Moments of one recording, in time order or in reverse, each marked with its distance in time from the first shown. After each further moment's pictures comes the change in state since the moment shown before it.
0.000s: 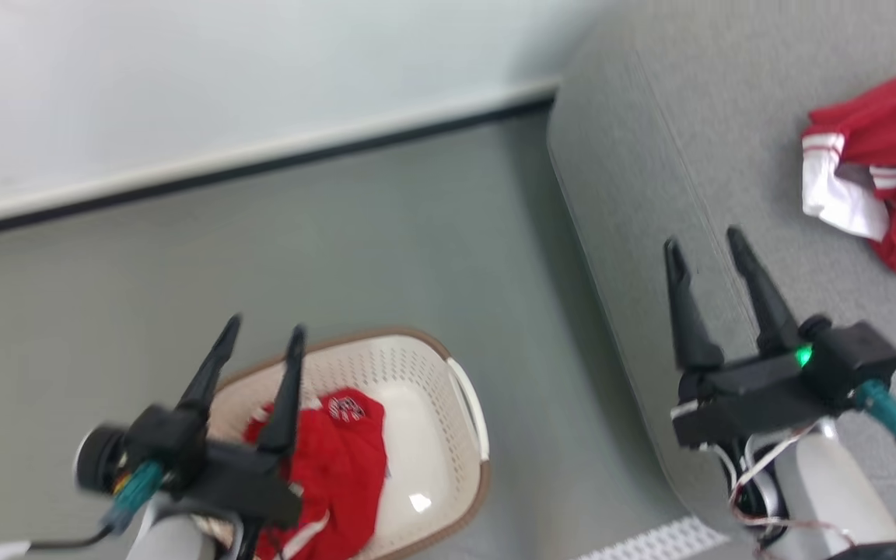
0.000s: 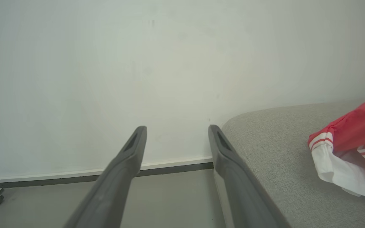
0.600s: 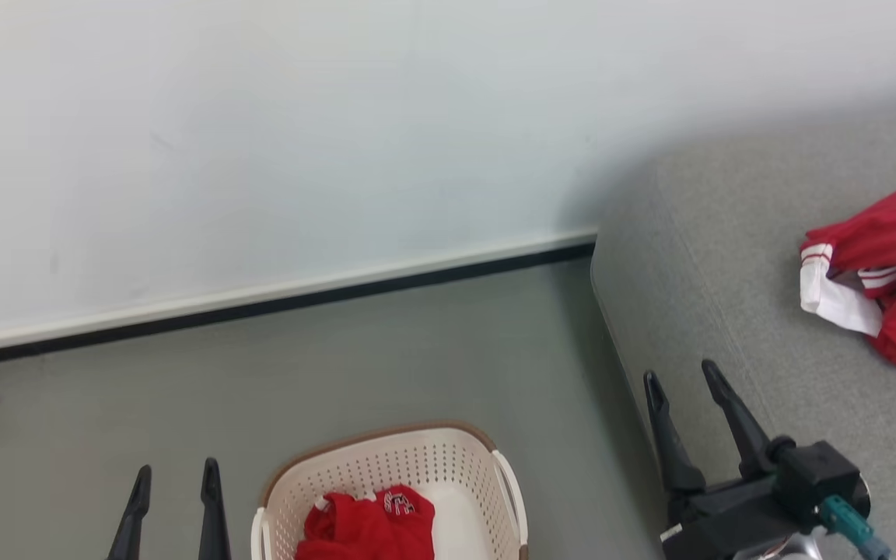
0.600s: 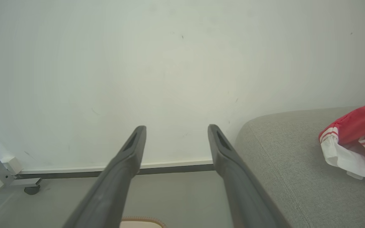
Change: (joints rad) left arm 0.435 -0.112 0.309 -0.202 0.108 0.032 0.000; right arm 0.244 0.031 0.010 -0.027 -0.063 0.000 0.000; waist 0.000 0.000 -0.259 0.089
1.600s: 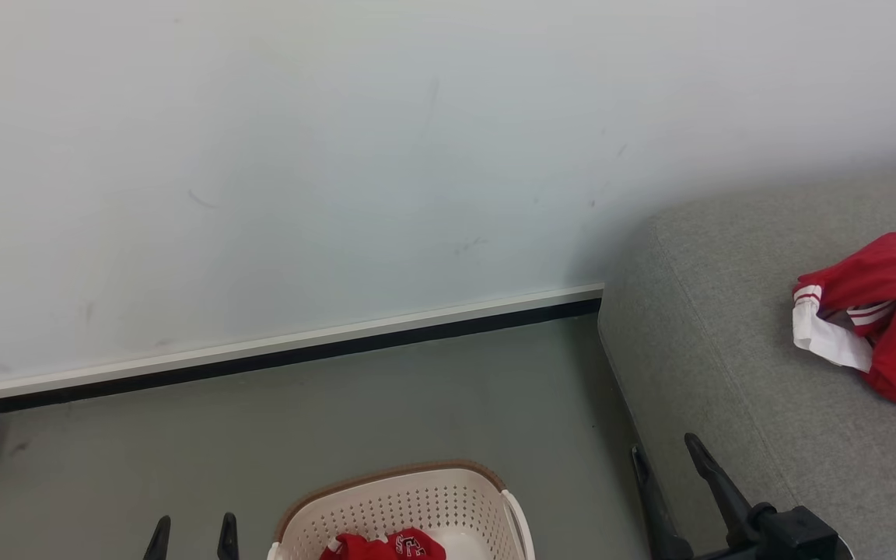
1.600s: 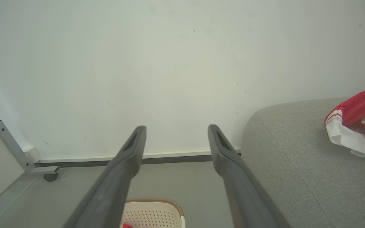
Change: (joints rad) left arm 0.132 -0.099 0.117 -0.026 0.146 -0.168 0.000; right arm 0.148 0.010 0.029 -0.014 -0.012 0.000 0.000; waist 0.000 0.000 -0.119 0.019
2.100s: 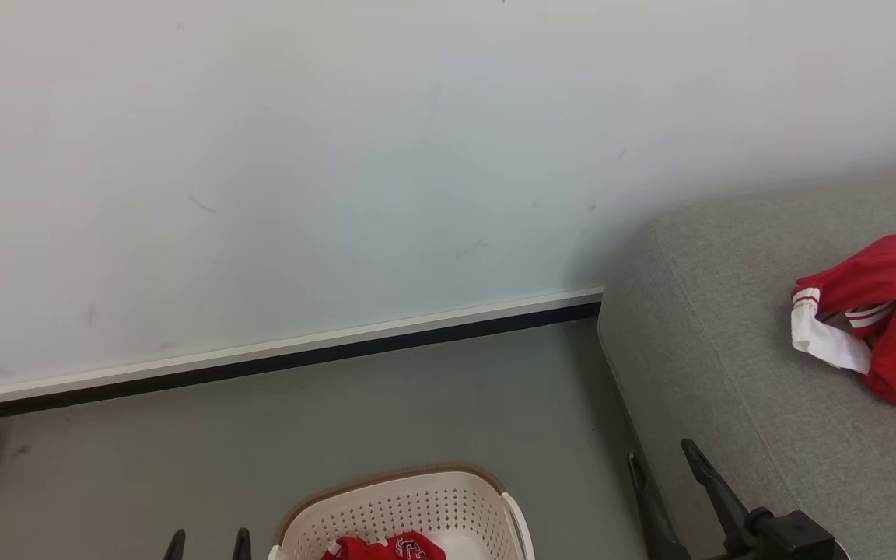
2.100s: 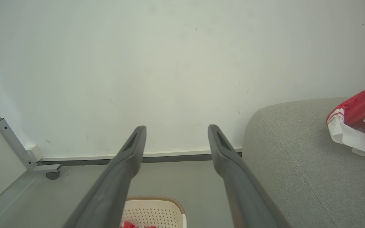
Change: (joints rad) left arm 0.015 -0.004 -0.014 0.019 0.017 -0.009 0.000; right arm 0.007 -0.003 0.009 0.002 0.002 0.000 0.000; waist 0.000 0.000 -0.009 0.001
